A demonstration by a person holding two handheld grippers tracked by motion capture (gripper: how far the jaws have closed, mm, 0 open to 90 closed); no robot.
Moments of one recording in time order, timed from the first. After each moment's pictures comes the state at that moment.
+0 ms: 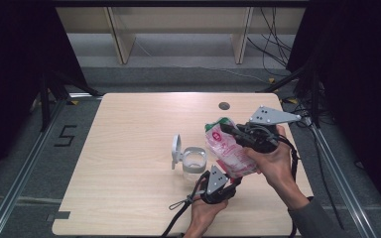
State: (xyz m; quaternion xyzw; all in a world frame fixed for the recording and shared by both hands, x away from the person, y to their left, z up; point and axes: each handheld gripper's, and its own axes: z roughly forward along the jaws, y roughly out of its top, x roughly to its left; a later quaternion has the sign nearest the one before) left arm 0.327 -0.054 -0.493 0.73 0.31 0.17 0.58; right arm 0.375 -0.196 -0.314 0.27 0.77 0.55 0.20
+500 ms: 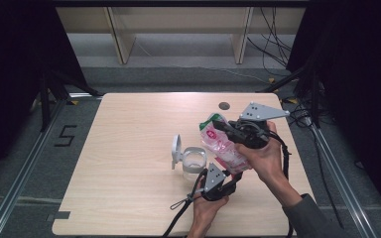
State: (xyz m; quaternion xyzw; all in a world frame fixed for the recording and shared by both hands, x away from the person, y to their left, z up) left arm 0.337 -0.057 -0.500 0.70 0.32 0.16 0.62; right arm 0.387 -0.177 -0.315 0.26 0.77 0.54 0.20
